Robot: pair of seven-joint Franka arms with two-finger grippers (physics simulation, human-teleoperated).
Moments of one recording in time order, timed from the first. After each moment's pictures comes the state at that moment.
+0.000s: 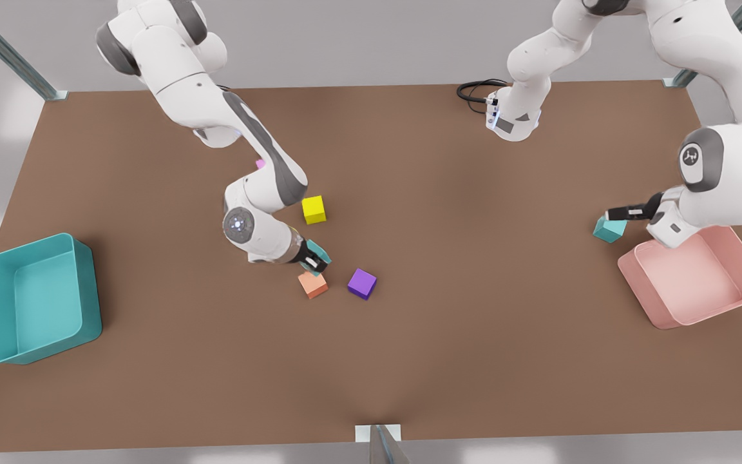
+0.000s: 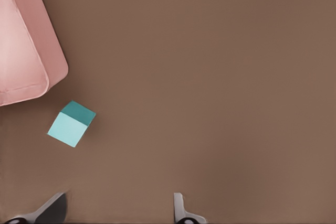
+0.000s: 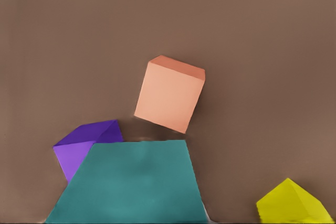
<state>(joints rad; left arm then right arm) 0.53 0.19 -0.33 -1.74 0.04 1.54 0.08 0.38 0.49 0.20 -1.70 0.35 2.24 1.04</state>
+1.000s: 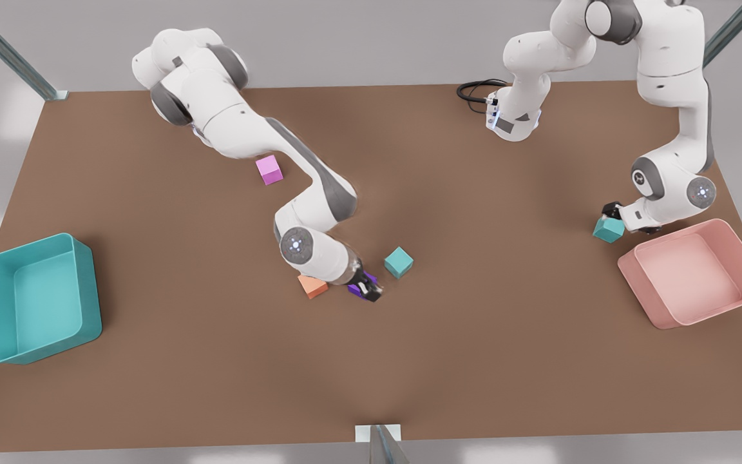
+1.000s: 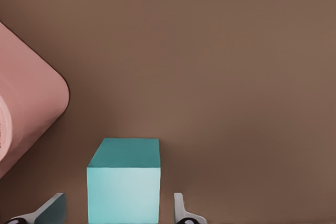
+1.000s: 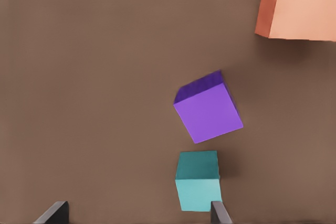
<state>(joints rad) 0.10 0.28 0.34 -2.29 0.03 2.38 0.92 0.45 0.79 0.15 -1.12 0.30 2.06 1.46</state>
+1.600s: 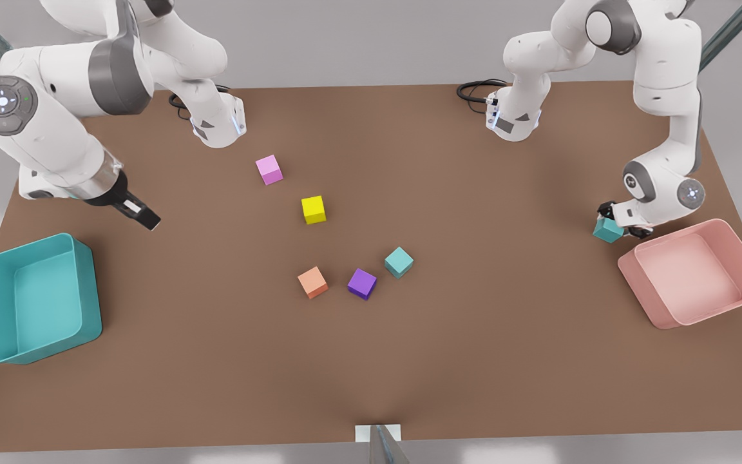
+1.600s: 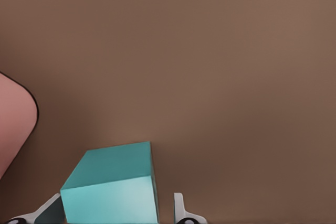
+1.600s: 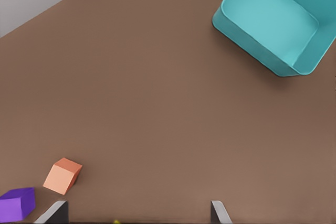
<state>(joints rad) 0.10 0.34 0.34 -2.32 -0.01 2.47 1.11 0.03 0.18 0.15 -1.26 -0.09 1.35 0.74</state>
